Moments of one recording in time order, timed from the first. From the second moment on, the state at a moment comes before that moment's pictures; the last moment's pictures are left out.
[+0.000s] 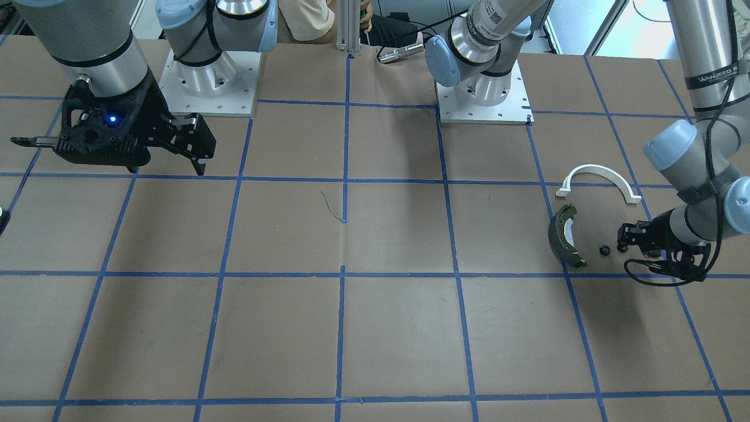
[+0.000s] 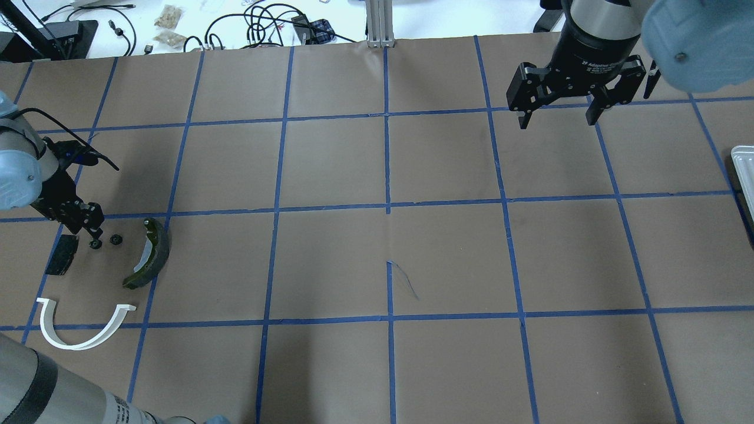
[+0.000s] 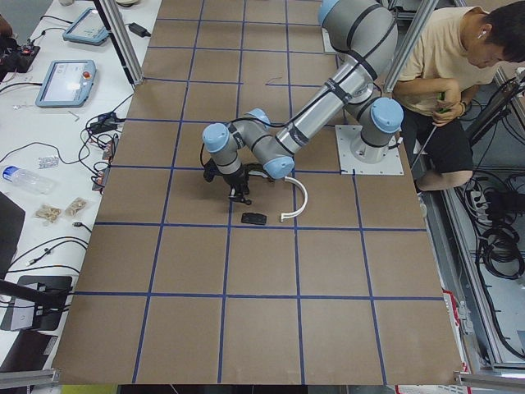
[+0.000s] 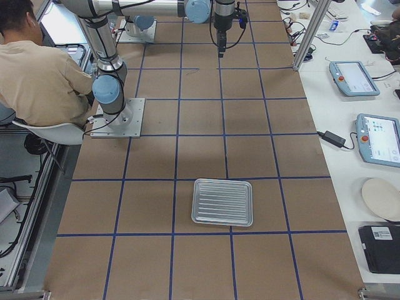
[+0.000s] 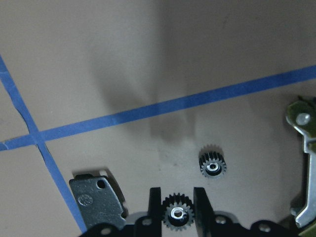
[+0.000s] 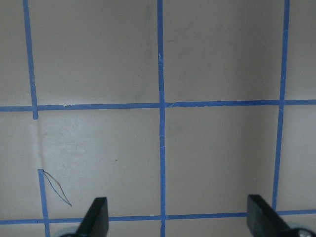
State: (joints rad) left arm -0.99 -2.00 -1.77 -1.07 1.79 0.80; right arm 1.58 -1.51 1.53 -1.59 -1.60 0.02
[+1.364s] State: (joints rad) left arm -1.60 -1.61 -1.41 -1.68 1.56 0.12; right arm 1.58 -1.51 1.53 -1.59 -1.60 0.01
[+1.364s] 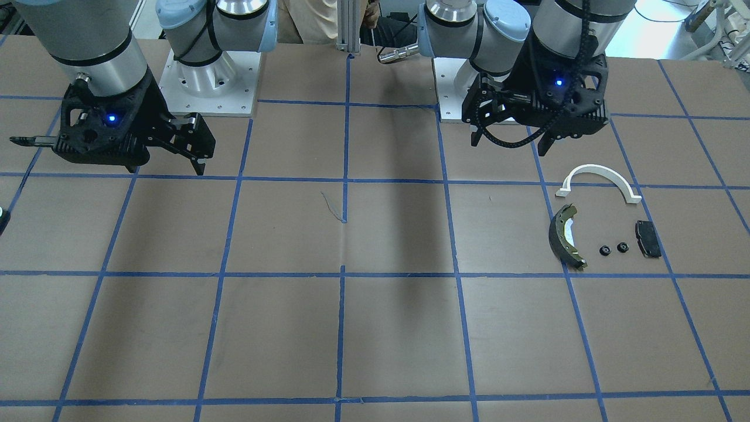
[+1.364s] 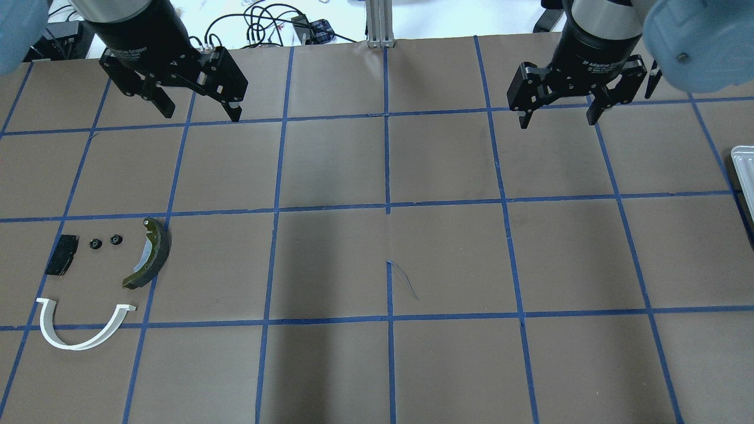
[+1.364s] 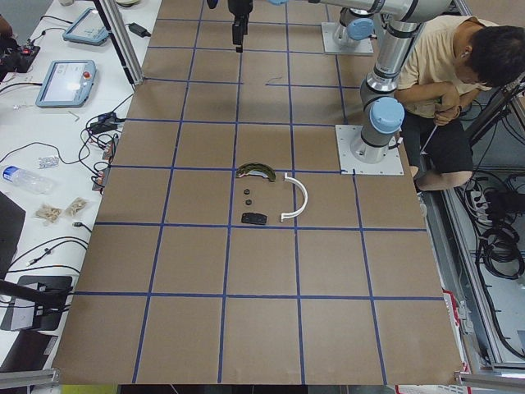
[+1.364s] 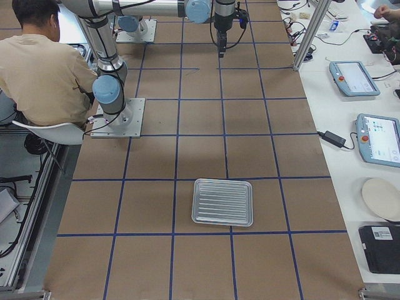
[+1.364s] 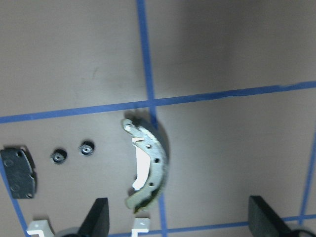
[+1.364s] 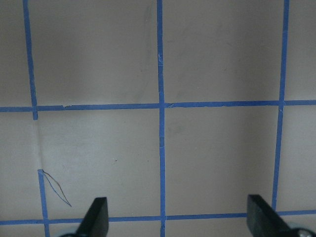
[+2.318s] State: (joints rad) left arm -1.60 -1.52 -1.58 -1.51 1.57 0.10; right arm 1.58 -1.51 1.53 -1.60 -1.60 0.01
